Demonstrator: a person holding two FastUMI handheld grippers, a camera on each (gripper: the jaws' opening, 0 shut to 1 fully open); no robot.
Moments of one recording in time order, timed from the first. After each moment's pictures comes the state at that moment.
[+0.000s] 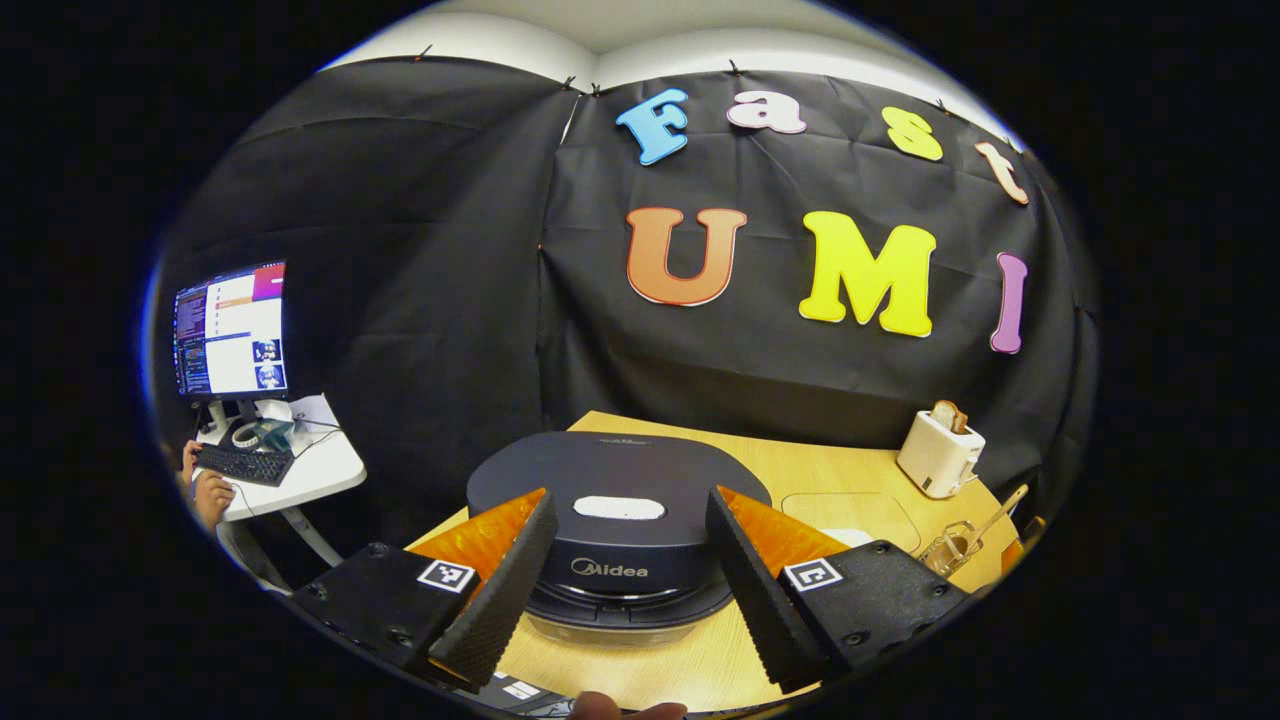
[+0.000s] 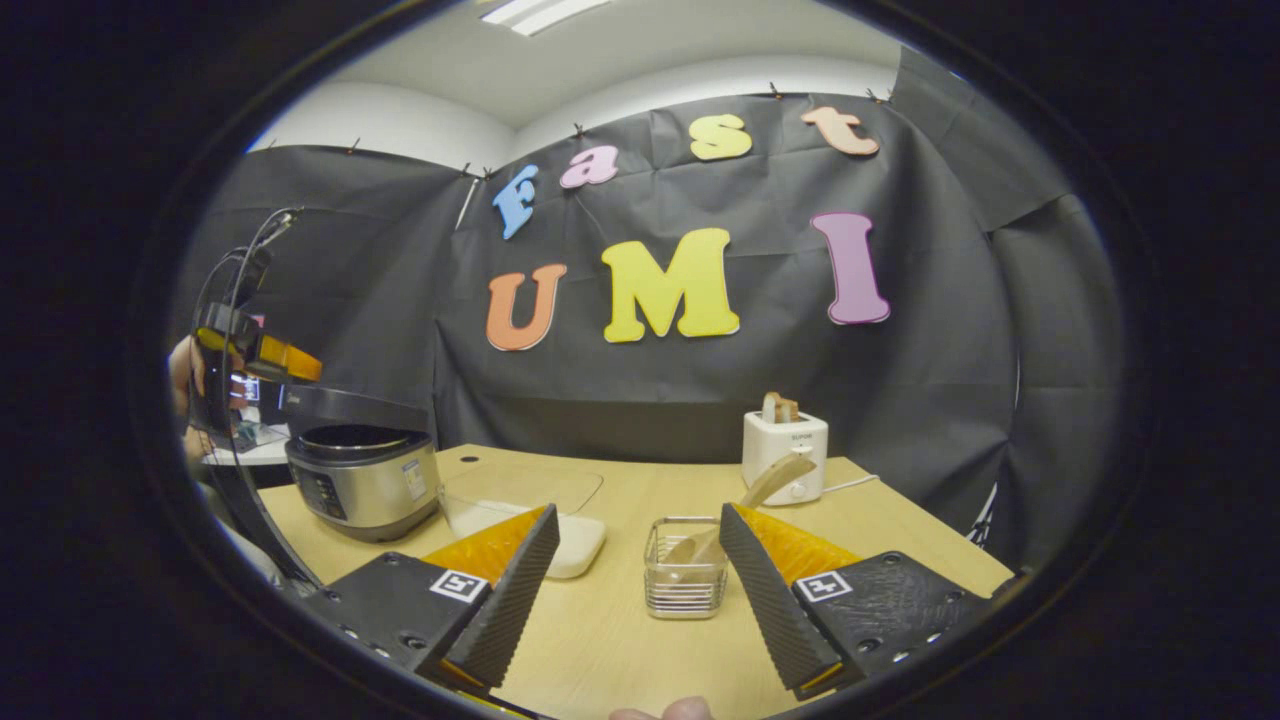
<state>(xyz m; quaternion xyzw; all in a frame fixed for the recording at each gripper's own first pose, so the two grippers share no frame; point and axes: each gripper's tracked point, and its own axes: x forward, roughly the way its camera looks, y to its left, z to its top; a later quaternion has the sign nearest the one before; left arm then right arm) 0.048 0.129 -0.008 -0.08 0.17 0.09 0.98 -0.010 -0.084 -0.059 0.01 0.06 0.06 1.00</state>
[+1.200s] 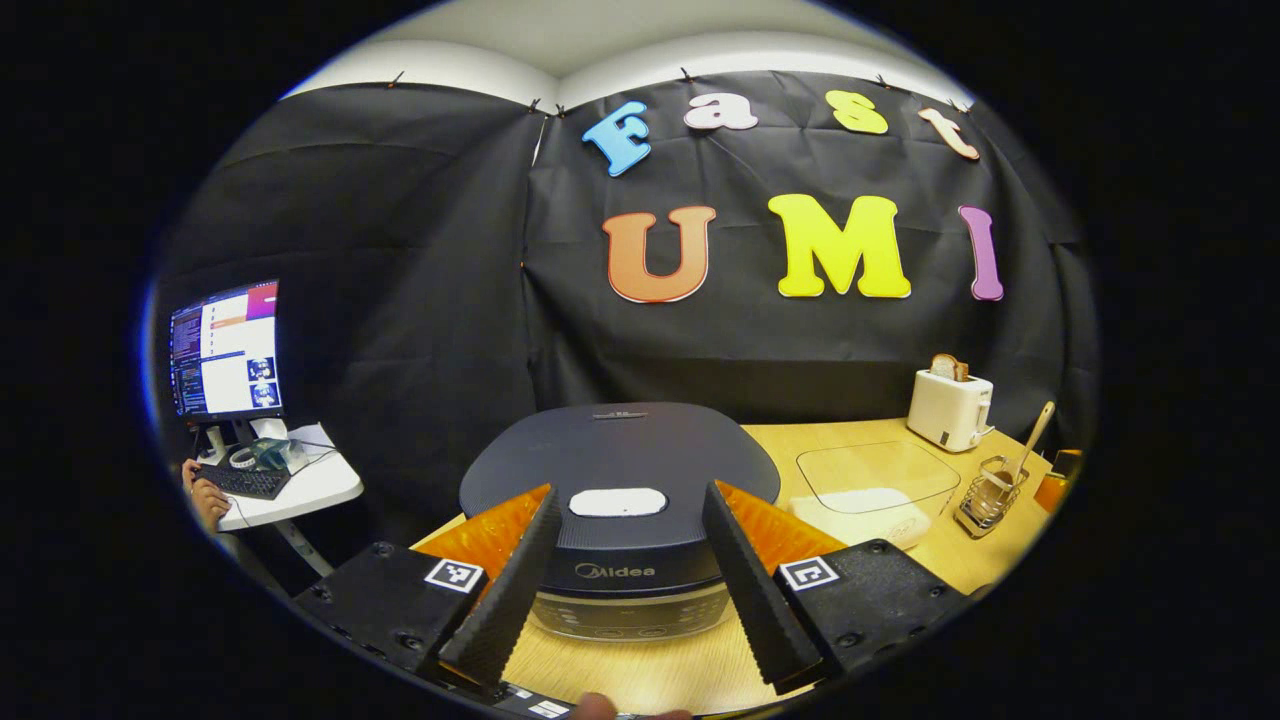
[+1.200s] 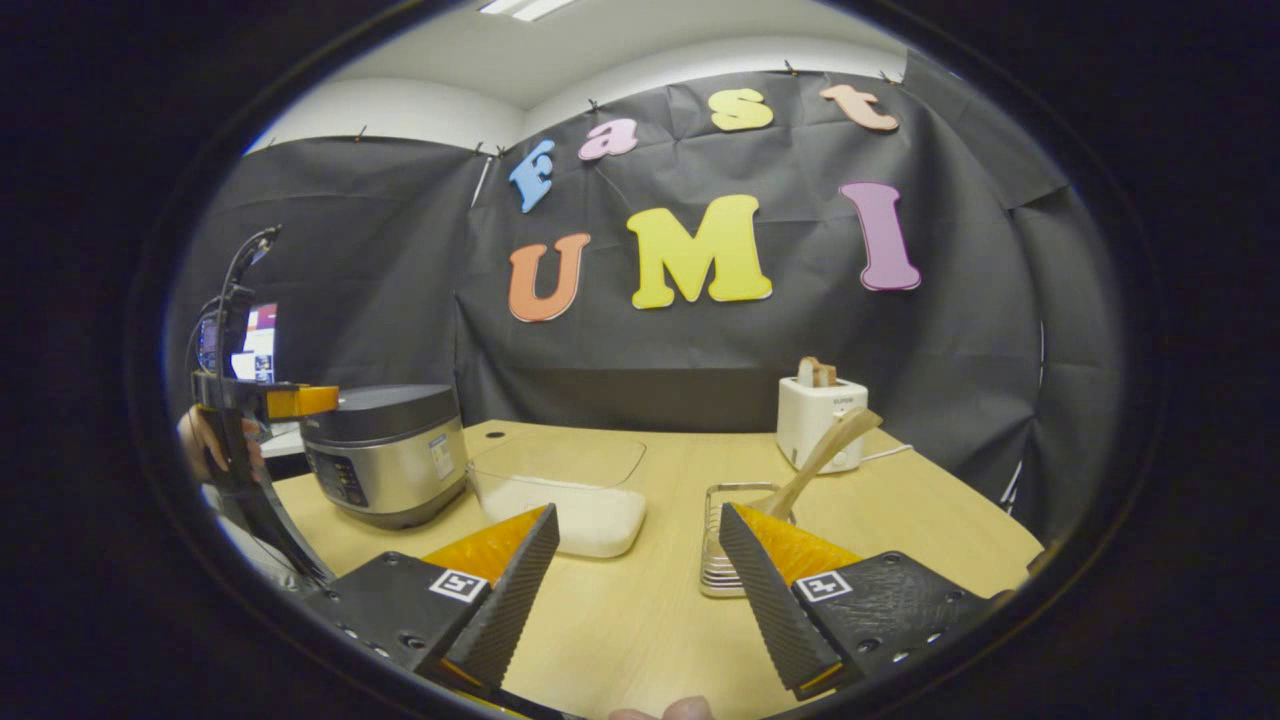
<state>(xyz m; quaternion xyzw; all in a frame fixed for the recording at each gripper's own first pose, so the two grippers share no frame) 0.037 0.124 -0.053 -0.01 0.11 0.08 0.99 -0.007 -0.037 -0.086 0.02 0.11 0.09 0.99</state>
